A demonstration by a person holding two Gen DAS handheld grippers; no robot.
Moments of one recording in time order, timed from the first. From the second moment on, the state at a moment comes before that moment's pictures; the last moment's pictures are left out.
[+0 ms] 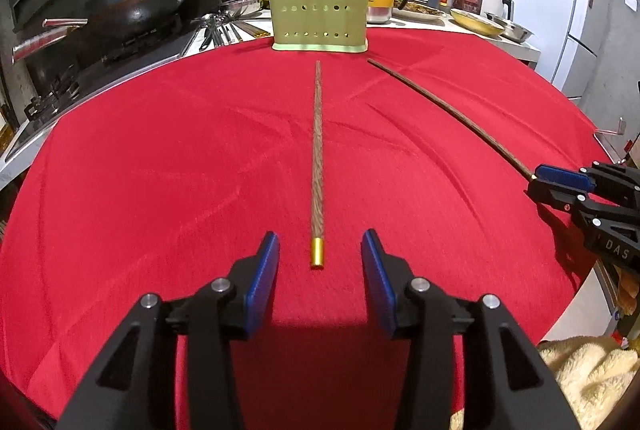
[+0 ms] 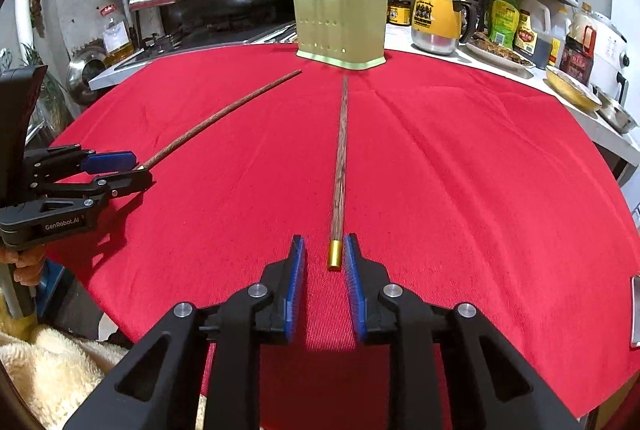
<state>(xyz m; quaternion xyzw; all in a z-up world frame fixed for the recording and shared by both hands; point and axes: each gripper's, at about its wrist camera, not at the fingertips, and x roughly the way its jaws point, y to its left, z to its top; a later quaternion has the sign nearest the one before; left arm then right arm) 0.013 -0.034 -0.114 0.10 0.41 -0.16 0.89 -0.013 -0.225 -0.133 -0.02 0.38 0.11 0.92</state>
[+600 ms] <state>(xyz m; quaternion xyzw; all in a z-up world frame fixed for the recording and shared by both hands) 0.009 -0.043 -0.115 0.14 0.40 -0.14 0.90 -0.013 -0.226 -0.135 -0.02 0.37 0.10 0.92</state>
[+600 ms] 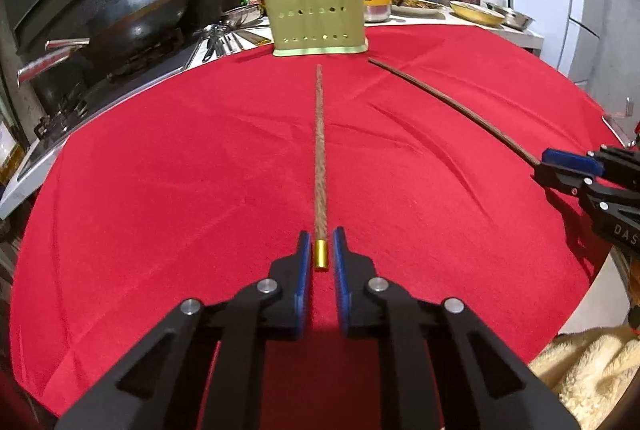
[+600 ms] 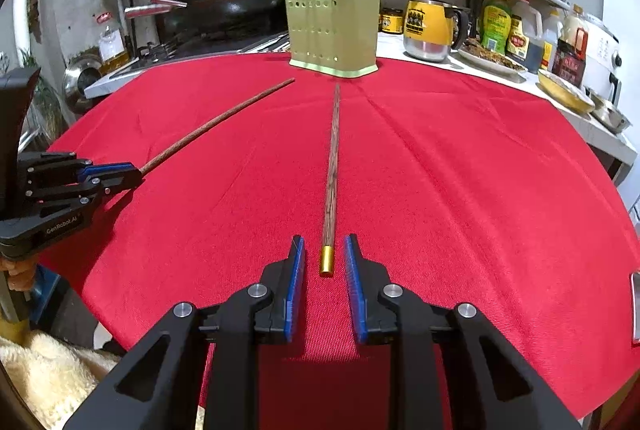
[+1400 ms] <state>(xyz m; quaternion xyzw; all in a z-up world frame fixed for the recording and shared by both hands) -0.005 0.001 0.024 0.04 0.21 -0.15 0.96 -0.026 -0.240 -0.012 0.02 0.23 0.11 0.97</state>
